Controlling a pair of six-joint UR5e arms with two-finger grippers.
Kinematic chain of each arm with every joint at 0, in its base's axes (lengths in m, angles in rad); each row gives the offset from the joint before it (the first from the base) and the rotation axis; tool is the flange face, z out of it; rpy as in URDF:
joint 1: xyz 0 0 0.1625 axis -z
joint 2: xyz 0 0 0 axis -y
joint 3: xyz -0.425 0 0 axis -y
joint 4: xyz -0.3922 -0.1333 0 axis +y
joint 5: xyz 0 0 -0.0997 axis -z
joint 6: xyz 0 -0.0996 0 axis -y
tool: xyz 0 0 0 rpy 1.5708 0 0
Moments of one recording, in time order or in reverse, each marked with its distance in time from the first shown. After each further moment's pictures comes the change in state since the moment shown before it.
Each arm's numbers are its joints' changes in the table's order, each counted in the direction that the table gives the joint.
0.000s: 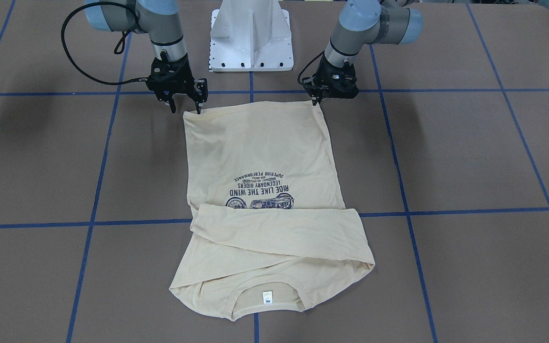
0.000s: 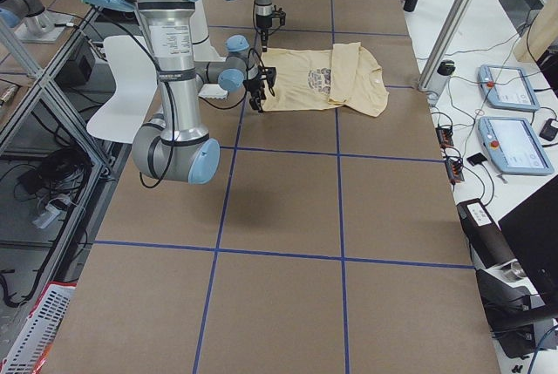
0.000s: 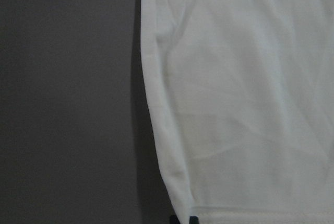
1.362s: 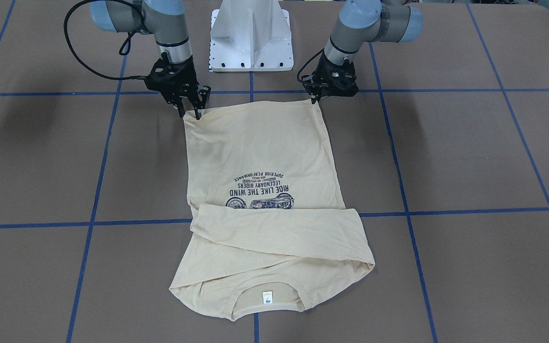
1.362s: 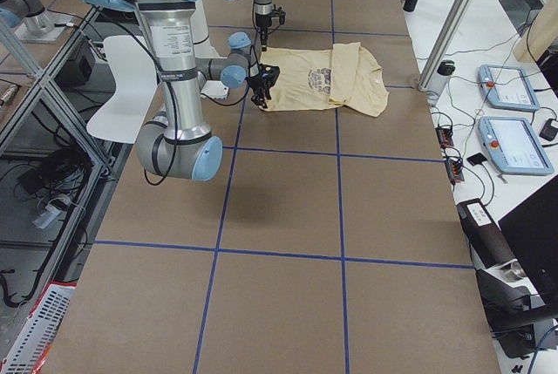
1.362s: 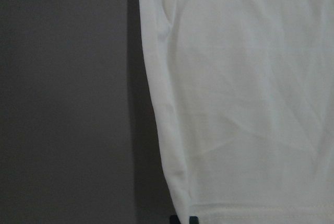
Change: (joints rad) left arm -0.001 0.001 -0.011 0.000 0.000 -0.002; right arm -0.013 0.035 -0.012 0.025 -0.031 0.144
